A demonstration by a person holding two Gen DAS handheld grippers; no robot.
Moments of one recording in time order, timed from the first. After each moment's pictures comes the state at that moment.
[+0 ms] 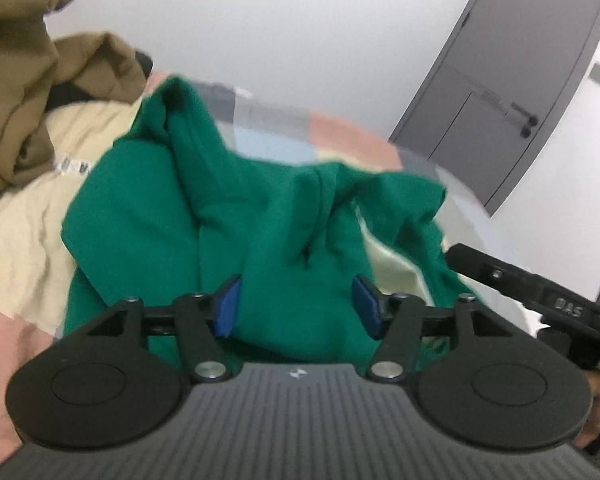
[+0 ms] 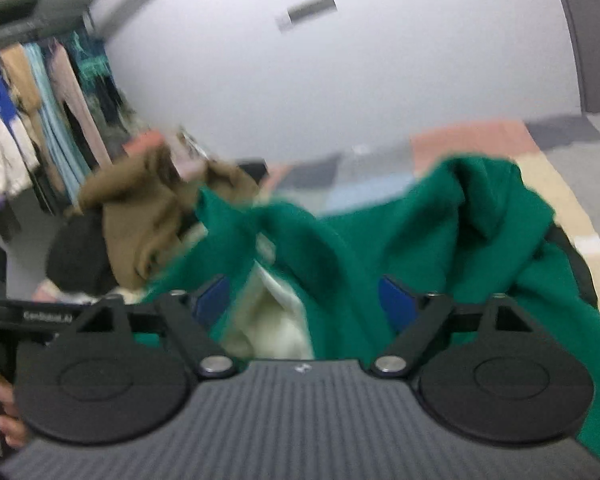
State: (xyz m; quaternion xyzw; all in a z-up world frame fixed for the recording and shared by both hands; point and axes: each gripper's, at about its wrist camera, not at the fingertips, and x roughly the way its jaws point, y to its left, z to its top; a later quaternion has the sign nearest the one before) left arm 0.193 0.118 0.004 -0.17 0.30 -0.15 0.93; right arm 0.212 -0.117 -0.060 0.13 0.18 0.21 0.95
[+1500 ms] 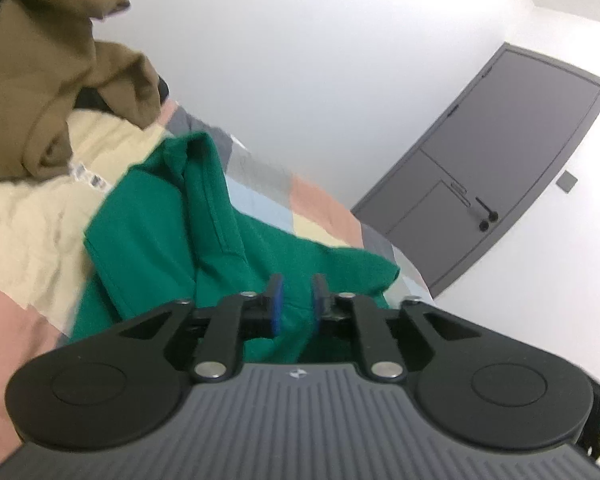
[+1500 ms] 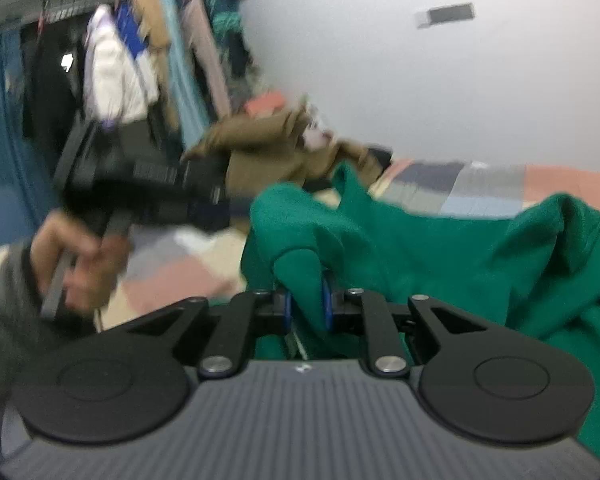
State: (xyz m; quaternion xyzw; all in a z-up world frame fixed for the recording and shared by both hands) left arm 0.151 0.182 0.035 -0.30 0.23 -0.16 0.91; right arm 0.149 -0.091 -0.036 0.01 0.19 0.38 0.91
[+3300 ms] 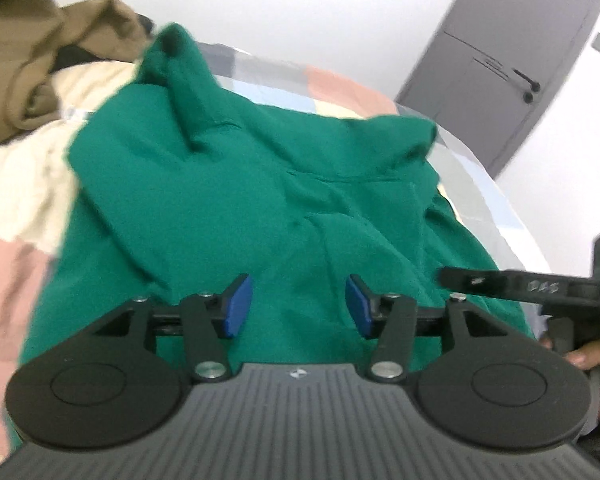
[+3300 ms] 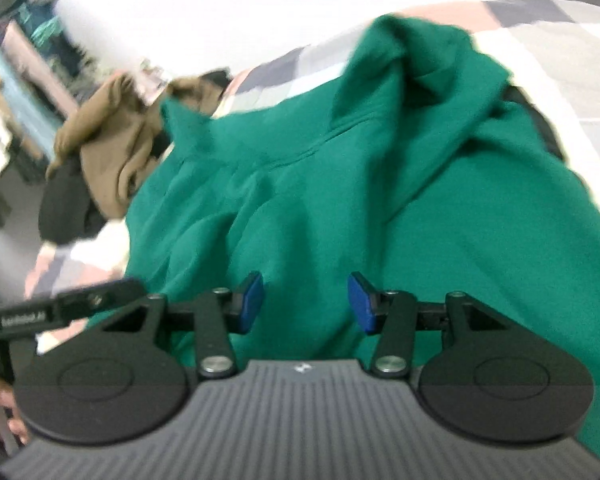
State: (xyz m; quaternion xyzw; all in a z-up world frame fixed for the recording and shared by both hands) left arm 0.143 0.098 -0.017 -0.16 0.35 -0.13 0.91; right arm 0.187 -0.139 -0.087 0.17 0.35 0.17 0.90
